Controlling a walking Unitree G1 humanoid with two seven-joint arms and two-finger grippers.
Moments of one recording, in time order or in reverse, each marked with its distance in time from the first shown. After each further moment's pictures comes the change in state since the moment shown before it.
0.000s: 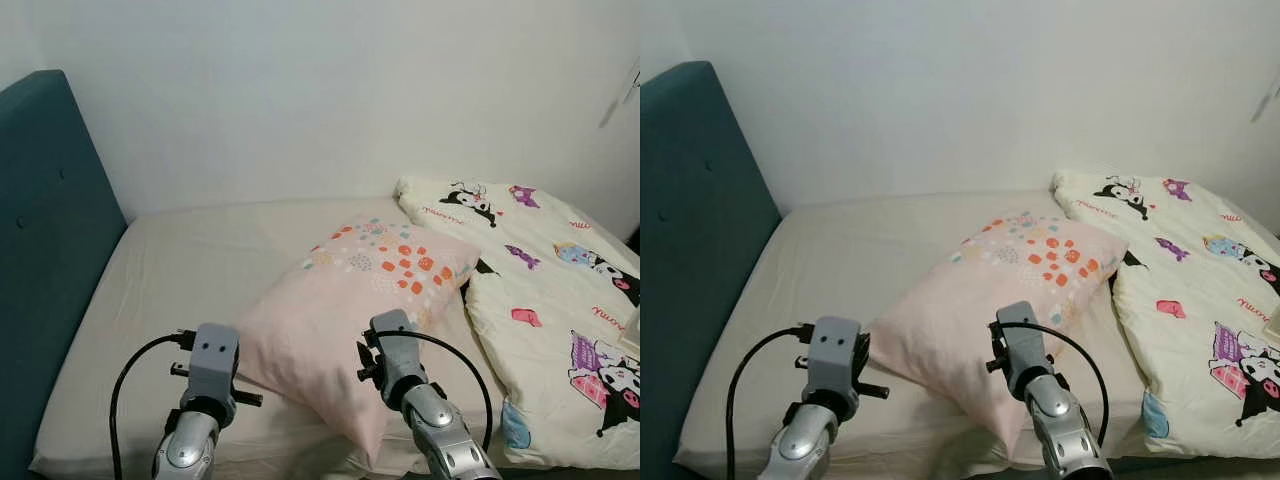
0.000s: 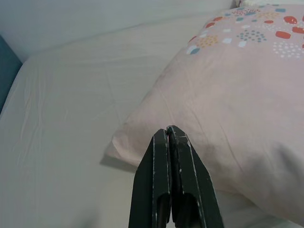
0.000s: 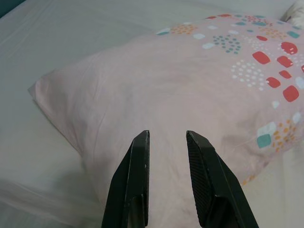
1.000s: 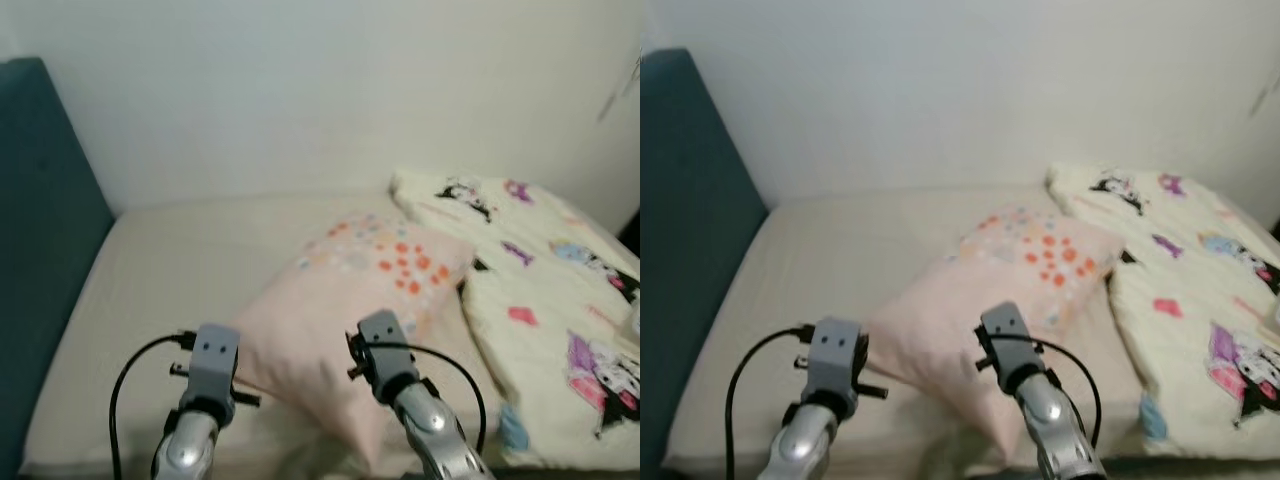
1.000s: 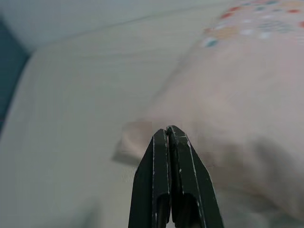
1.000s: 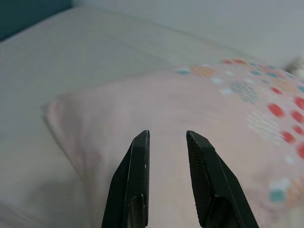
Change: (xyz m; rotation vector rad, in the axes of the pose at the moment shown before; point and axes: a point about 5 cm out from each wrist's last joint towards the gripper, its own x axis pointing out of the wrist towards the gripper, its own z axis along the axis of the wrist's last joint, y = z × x) left arm -0.001 0.000 0.000 0.030 0.003 0.014; right arm -0.002 0.012 0.014 -0.111 -0.141 0.037
